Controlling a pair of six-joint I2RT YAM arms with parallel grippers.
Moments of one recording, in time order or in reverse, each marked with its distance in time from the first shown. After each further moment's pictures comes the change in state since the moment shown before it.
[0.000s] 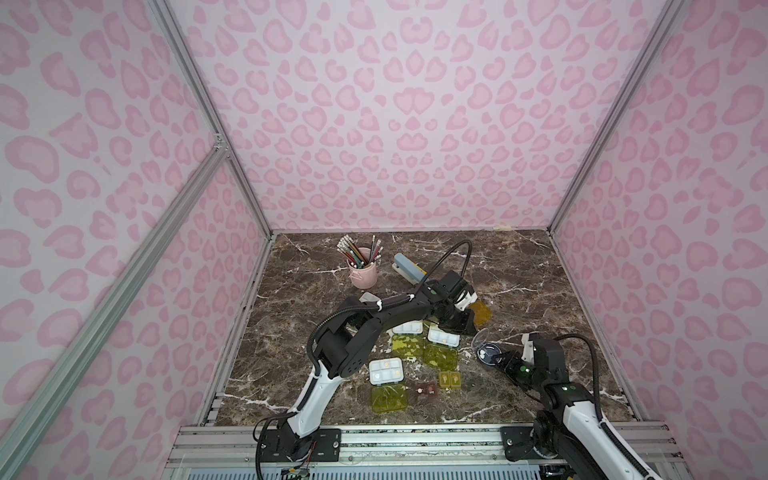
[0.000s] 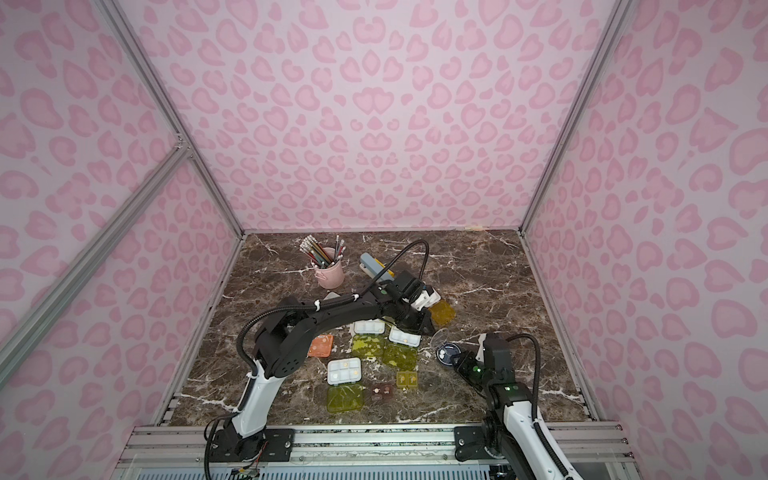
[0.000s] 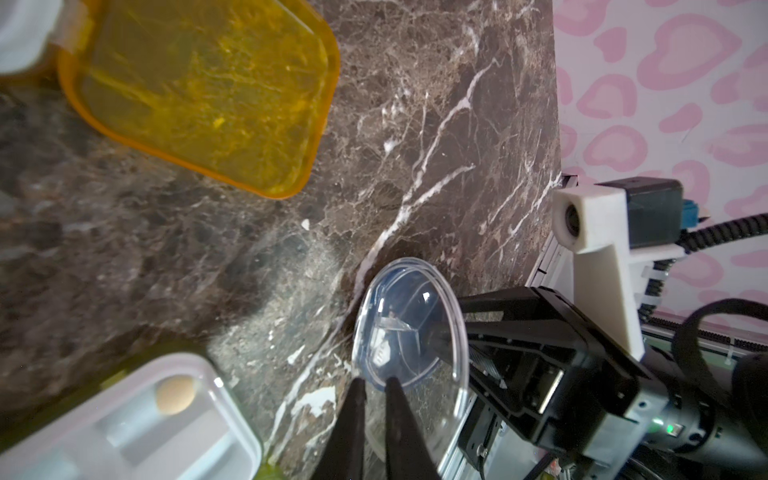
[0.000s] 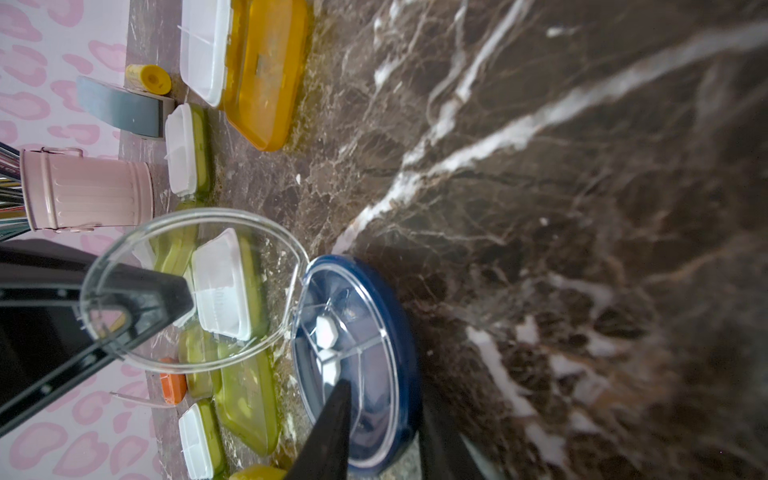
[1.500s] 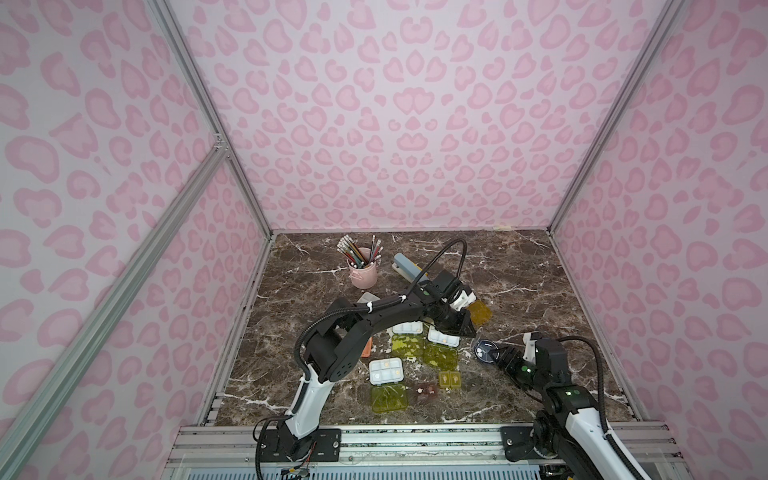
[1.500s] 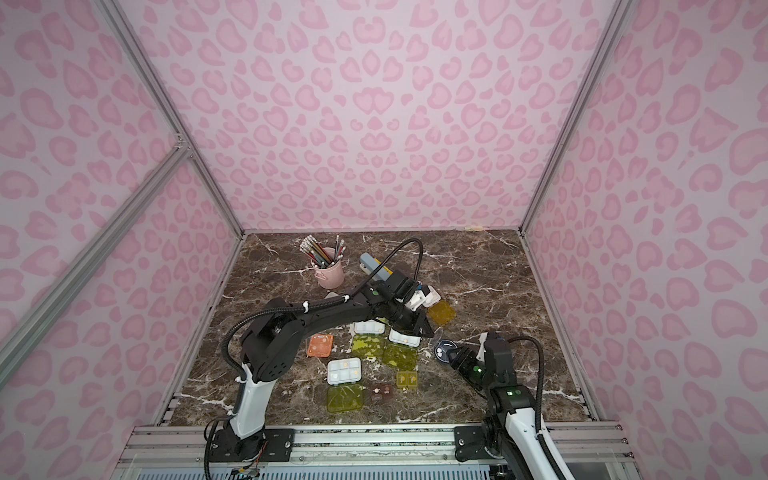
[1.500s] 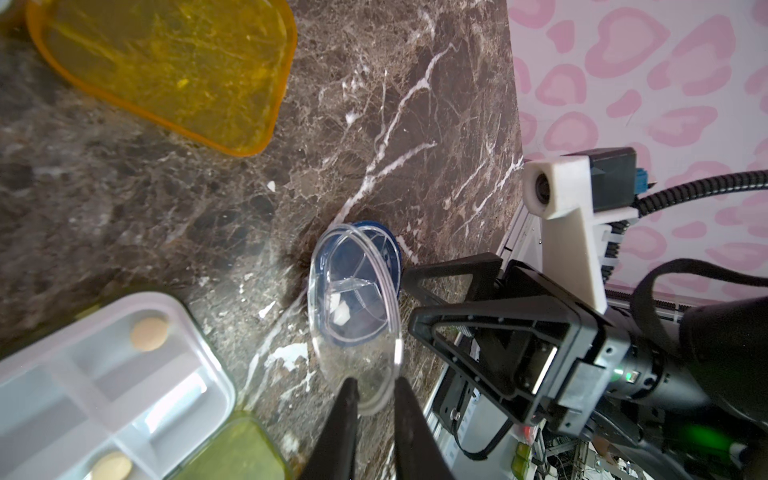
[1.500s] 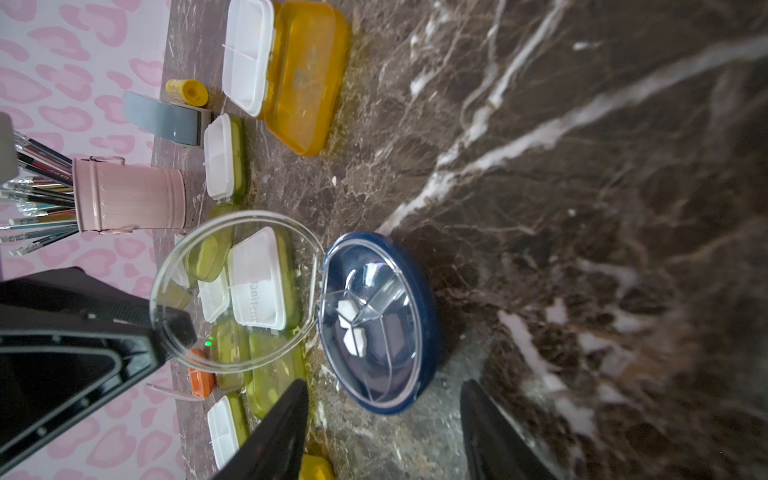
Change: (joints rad) left arm 0.020 -0.088 -0.105 0.053 0.069 -0.014; right arm 0.022 -0.100 0.014 -0.063 0.002 0.051
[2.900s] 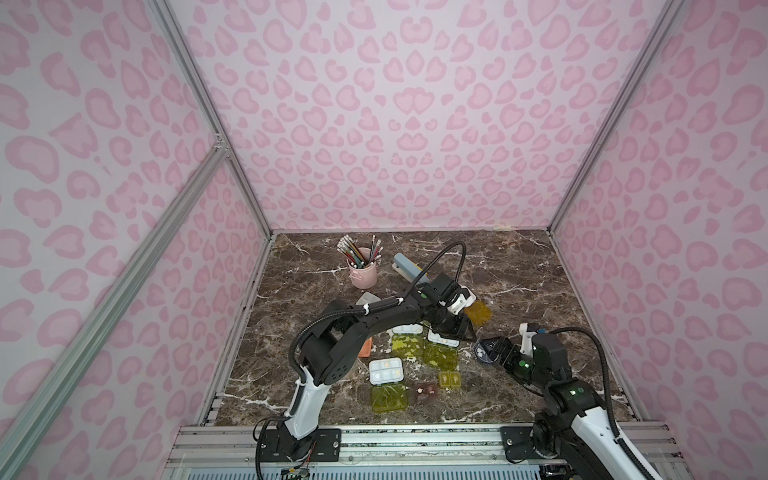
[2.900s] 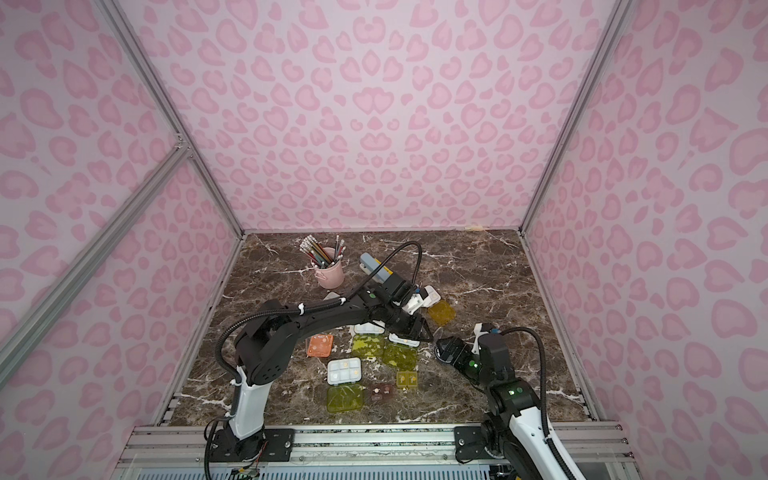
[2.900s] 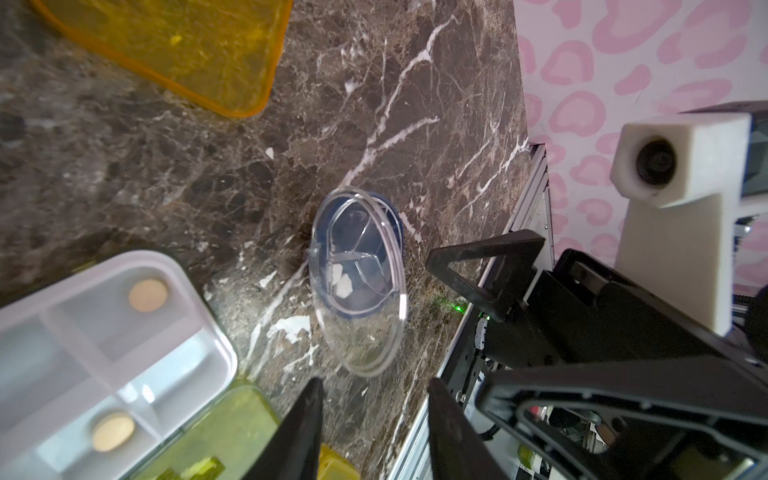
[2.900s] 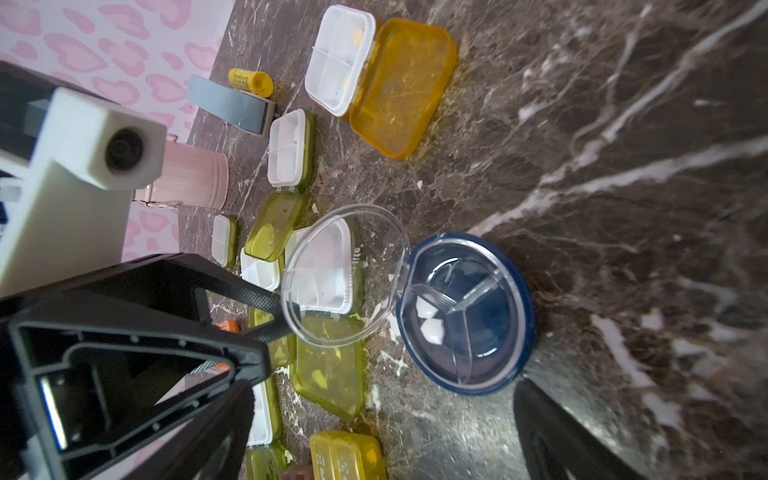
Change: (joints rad) left arm -0.014 -0.043 -0.057 -0.005 -0.002 0.028; right arm 0.139 -0.043 0.103 -0.051 0.079 0.018
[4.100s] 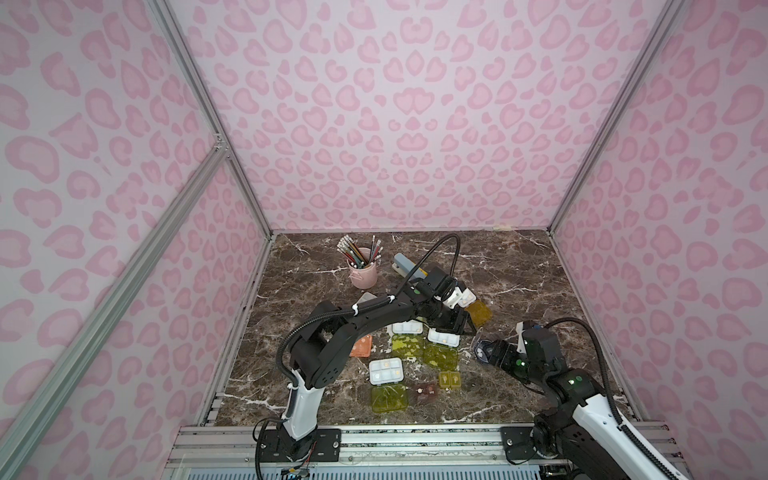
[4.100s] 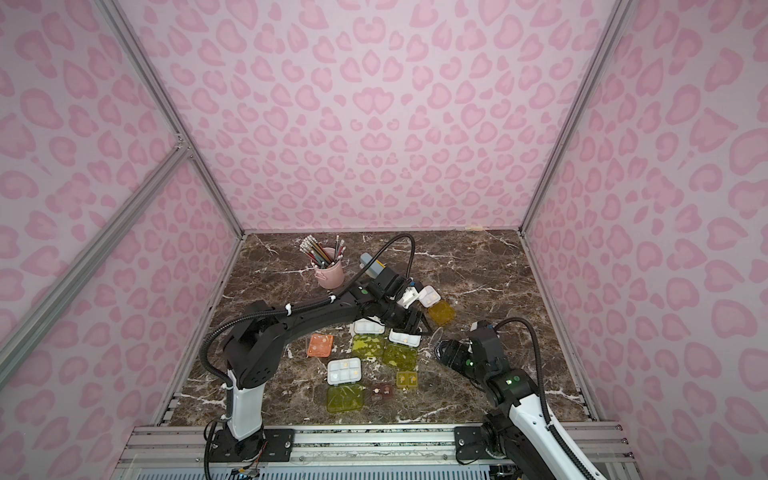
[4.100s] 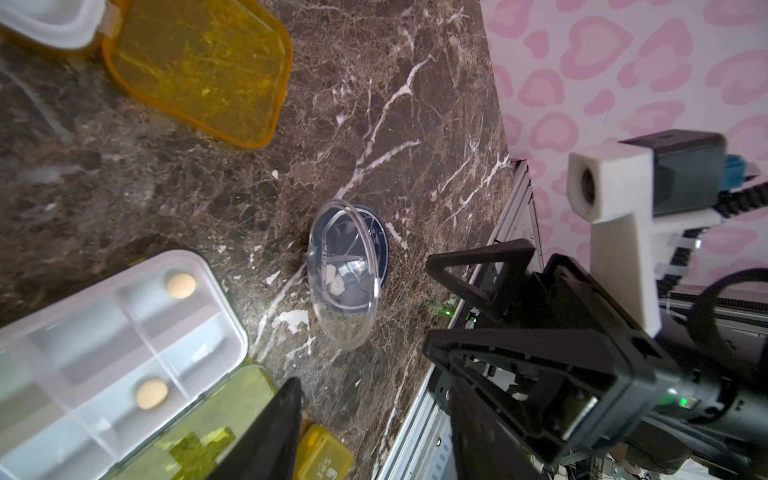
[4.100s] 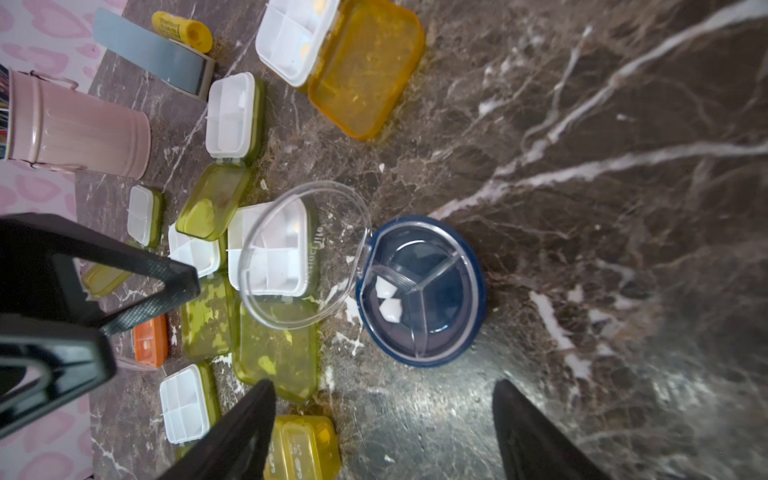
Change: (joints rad) left arm 0.027 -0.072 -0.029 0.001 -0.006 0.004; right arm 0.109 0.089 0.096 -0.150 0.149 -0.058
